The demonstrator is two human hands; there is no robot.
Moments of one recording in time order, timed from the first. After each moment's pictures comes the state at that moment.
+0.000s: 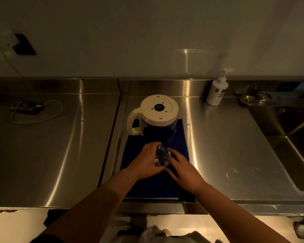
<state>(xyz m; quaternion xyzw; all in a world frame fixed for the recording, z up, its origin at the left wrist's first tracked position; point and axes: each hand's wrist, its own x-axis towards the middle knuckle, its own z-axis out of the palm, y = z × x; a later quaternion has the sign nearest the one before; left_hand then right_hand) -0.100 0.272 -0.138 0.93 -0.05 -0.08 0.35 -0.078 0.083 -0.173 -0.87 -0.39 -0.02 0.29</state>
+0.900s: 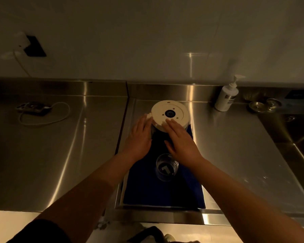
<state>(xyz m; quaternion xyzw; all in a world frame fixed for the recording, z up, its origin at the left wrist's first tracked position) -0.051 0.338 -0.105 0.98 -0.03 0.07 0.18 -0.015 0.152 -0.109 -0.89 -0.38 -0.12 0.24</state>
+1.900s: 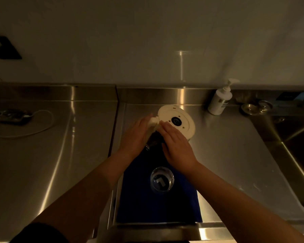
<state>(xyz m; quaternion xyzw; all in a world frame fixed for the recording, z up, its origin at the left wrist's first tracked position) 0.007 0.342 -0.087 0.95 -0.04 0.12 0.30 0.013 0.160 -0.095 -0.89 -0.37 -0.15 0.24</state>
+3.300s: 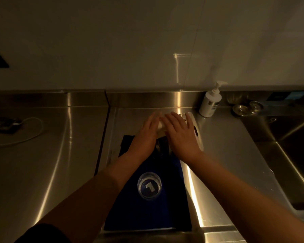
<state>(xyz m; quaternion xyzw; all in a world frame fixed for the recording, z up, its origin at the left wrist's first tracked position) 0.035 0.272 -0.085 0.94 -0.08 0.11 0.31 0.061 0.119 -0.077 -0.89 -0.34 -0.28 0.11</state>
